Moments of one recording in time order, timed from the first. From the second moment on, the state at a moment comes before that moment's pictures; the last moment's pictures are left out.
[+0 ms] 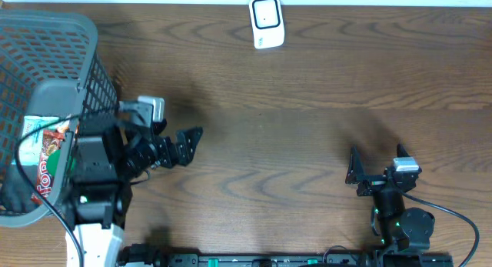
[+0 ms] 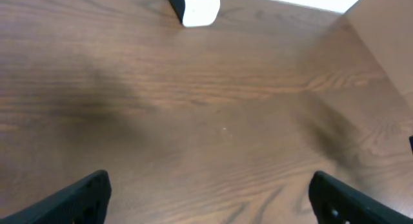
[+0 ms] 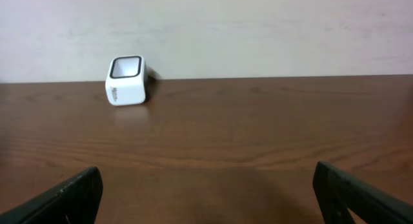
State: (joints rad) left arm 0.04 0.89 0.80 -0.57 0.59 -0.09; right arm -0.03 0.01 0.01 -0.06 -0.11 0.06
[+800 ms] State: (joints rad) left arm 0.04 1.17 1.21 -0.79 0.26 -0.10; right arm -0.03 0.01 0.01 -0.06 -0.11 0.06
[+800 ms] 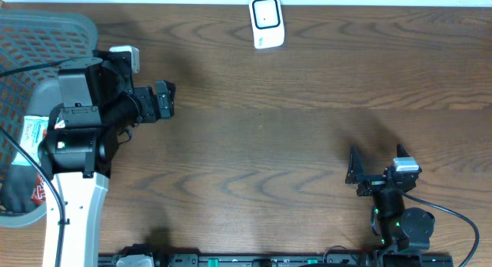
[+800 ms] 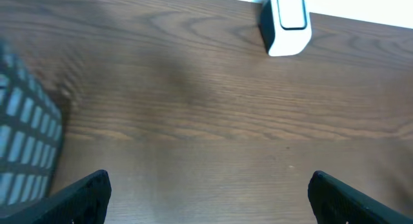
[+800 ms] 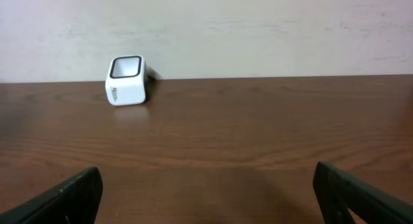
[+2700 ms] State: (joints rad) left arm 0.64 1.65 1.73 -1.25 0.13 -0.59; right arm -0.03 0.01 0.01 -0.06 -0.11 0.06
